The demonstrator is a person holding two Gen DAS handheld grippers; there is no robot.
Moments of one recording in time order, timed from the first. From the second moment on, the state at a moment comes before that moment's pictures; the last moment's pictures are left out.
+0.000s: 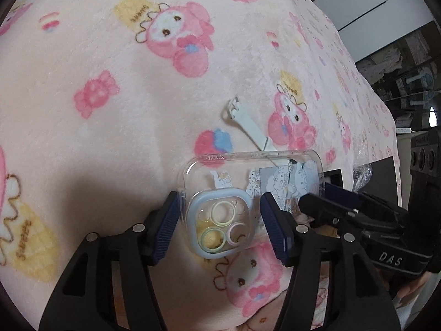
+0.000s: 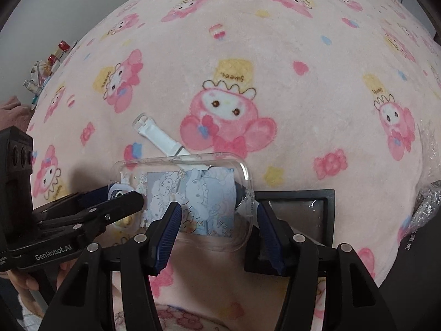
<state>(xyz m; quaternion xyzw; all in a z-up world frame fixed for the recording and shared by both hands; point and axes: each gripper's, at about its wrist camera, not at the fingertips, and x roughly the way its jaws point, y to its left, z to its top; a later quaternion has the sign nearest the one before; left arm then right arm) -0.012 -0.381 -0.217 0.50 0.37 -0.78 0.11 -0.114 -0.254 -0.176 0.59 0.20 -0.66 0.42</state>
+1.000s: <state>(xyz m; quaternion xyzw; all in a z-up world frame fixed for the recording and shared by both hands) 0.006 -0.182 -0.050 0.44 0.25 -0.86 -0.07 -0.056 -0.007 -0.022 0.51 0.03 -0.78 0.35</state>
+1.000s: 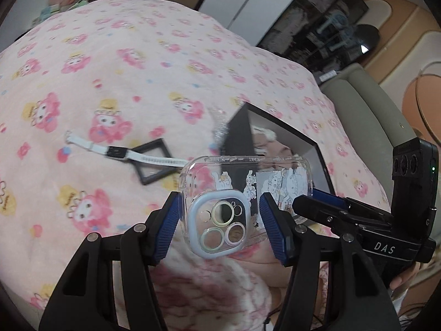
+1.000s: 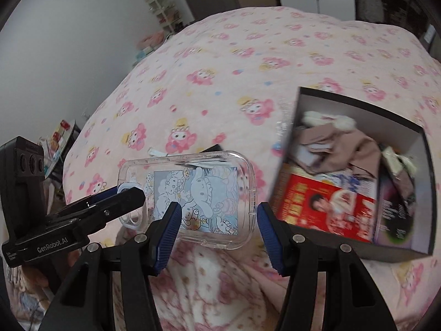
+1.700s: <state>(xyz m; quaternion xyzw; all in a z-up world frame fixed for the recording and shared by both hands) -0.104 -0.022 -0.047 0.47 0.16 -0.85 -0.16 -0.137 0.145 -0.017 0.49 -0.01 -0.83 0.26</state>
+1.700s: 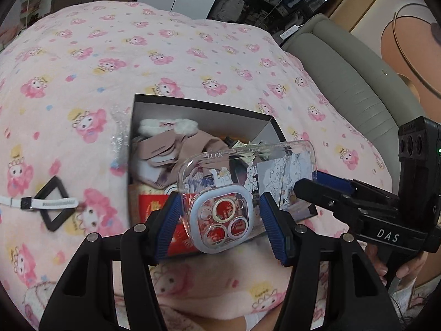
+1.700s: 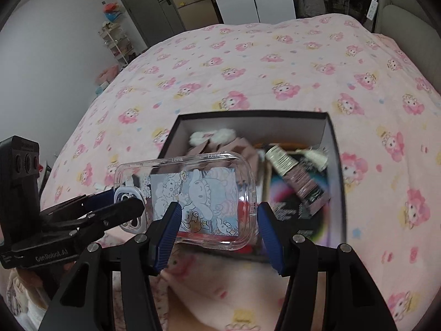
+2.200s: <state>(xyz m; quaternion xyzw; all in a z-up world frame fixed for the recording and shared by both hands) -0.155 0.033 -0.115 0.54 0.16 -0.81 -0.16 -0.181 0.196 -0.066 0.51 -0.04 -0.83 0.22</state>
